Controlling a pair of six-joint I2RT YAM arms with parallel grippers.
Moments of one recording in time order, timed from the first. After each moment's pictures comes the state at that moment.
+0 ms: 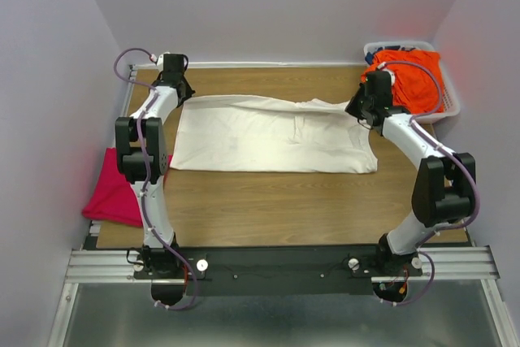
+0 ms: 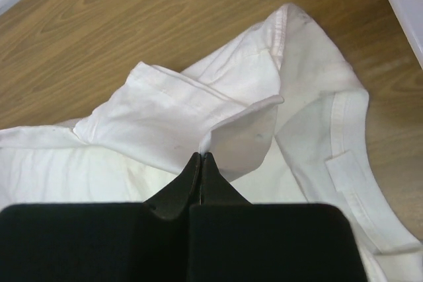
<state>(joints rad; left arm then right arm) -0.01 2.11 1.68 -0.32 -0.19 -0.50 0.14 1.65 1.20 -0.18 0.10 0.54</state>
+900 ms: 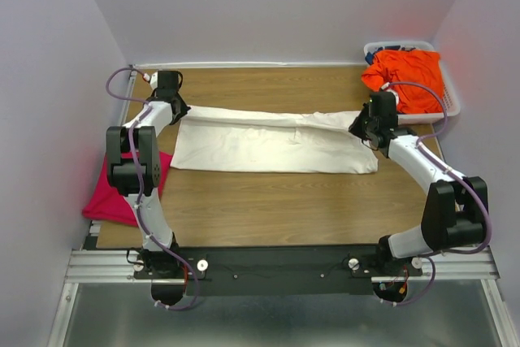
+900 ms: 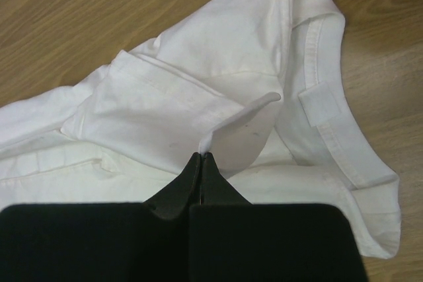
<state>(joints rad) 0.01 1.95 1.39 -0.26 -0.18 -0.55 0.14 1.45 0.94 -0.17 0.09 0.55</state>
